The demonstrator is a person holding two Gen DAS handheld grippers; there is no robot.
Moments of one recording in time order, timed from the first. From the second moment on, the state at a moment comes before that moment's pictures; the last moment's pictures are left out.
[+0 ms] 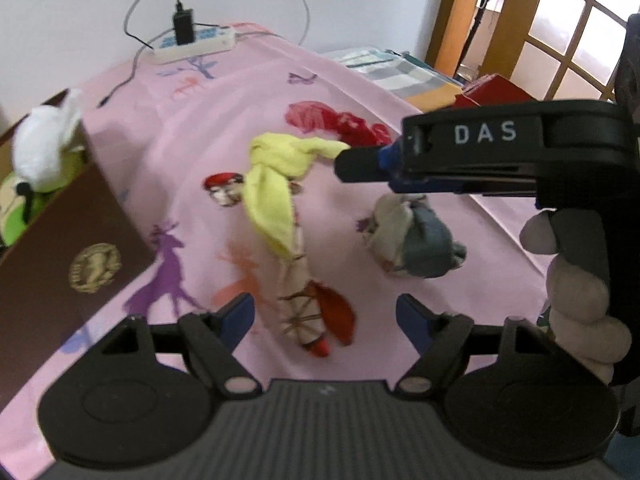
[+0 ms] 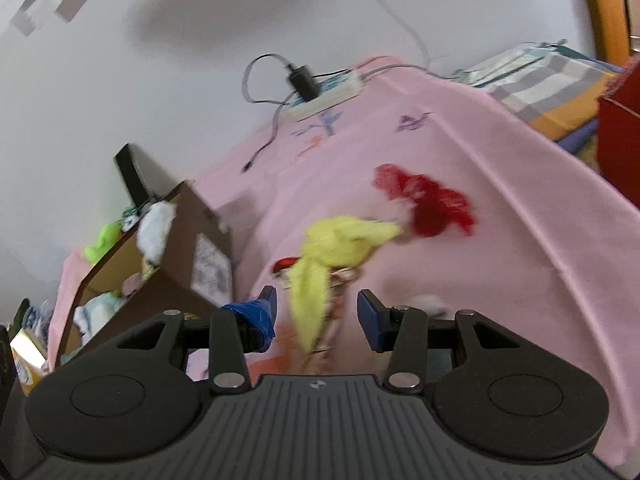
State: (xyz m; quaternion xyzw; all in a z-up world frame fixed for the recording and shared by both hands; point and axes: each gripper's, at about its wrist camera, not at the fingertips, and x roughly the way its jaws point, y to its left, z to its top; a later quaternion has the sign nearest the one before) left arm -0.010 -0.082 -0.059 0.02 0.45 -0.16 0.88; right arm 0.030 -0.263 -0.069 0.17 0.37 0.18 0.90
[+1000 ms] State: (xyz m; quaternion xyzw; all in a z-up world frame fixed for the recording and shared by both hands) left arm 0.037 -0.118 -0.087 -0.05 0.50 -0.20 0.84; right arm 0.069 -0.289 -0.093 0.22 0.48 0.28 0.81
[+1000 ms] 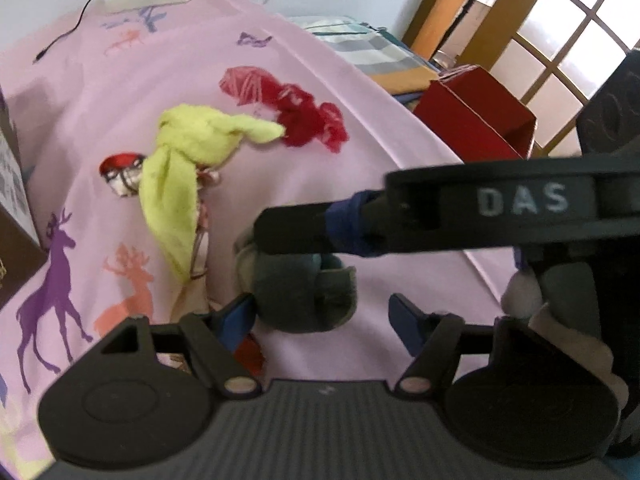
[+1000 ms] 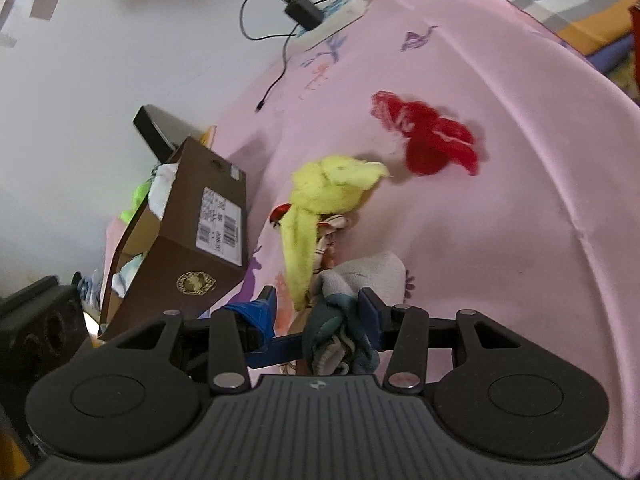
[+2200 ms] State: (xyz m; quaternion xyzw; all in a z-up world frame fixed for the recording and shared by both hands) left arm 0.026 -0.080 -0.080 -0.08 0.48 -0.19 0.85; right arm 0.057 -0.259 -0.094 0.19 0.48 0.29 0.80
